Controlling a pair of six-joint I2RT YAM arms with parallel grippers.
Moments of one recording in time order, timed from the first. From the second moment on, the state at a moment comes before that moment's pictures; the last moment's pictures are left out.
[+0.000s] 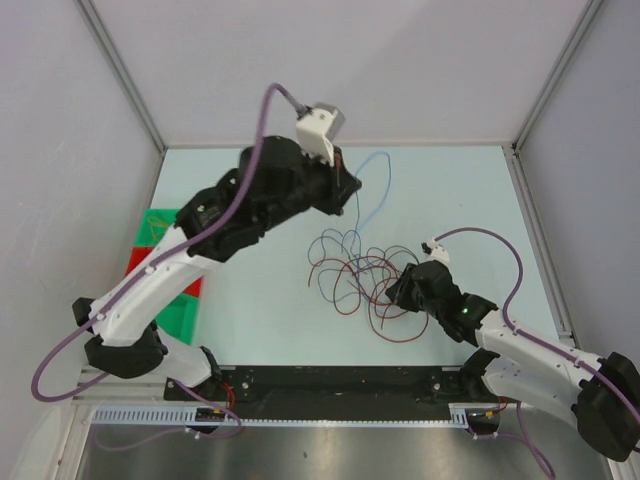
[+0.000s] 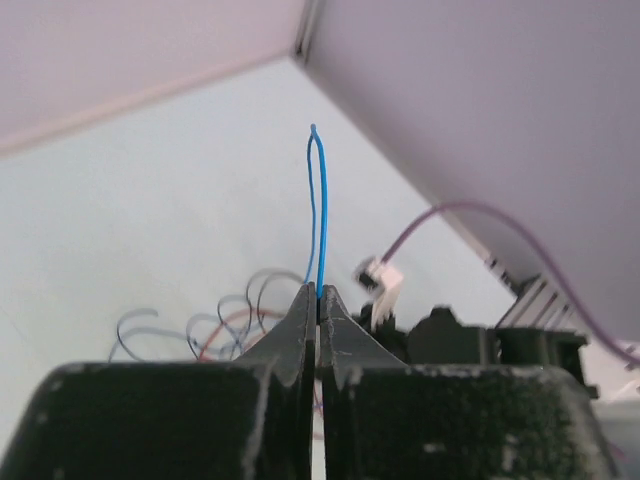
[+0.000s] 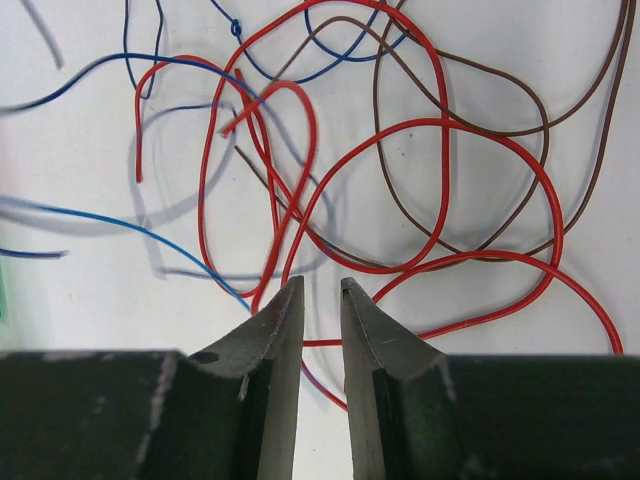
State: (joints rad) left arm -1.01 1.44 1.89 -0.73 -0.20 -0.35; right arm 0.74 0.91 0.42 -0.19 0.18 0.88
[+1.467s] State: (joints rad) left arm -0.84 1.03 1.59 -0.22 0.07 -0.17; right arm 0.72 0.66 0.88 -0.36 -0.06 0.51
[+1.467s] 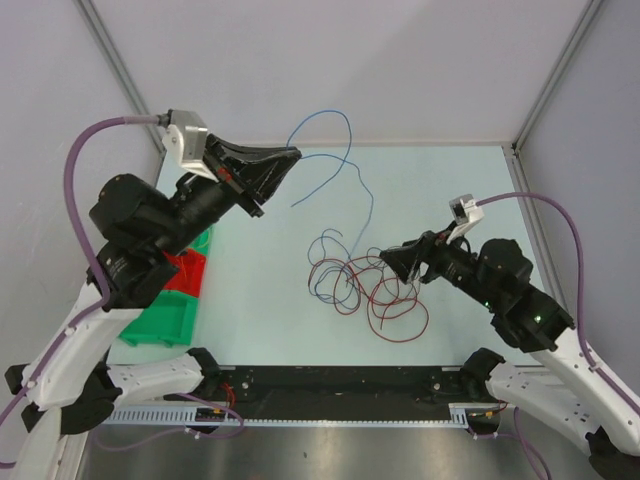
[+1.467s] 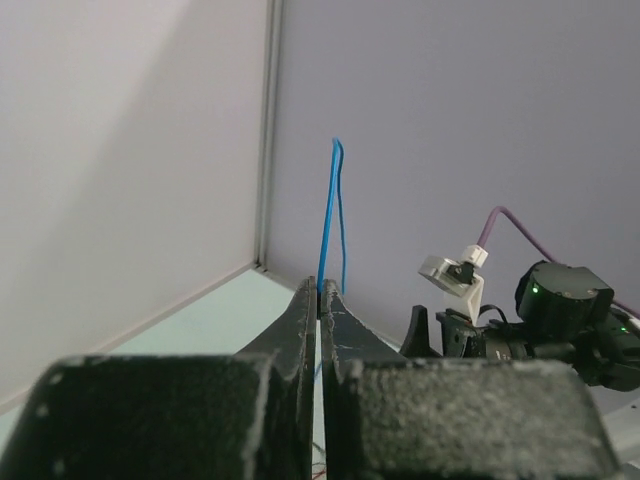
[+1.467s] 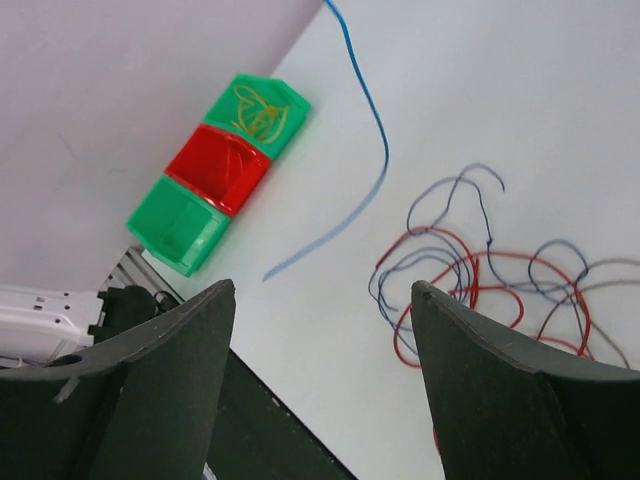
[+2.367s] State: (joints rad) left arm -0.83 1.02 1.57 -0.16 0.22 -0.29; right arm 0.73 0.89 1.12 -0.12 -0.30 0.44
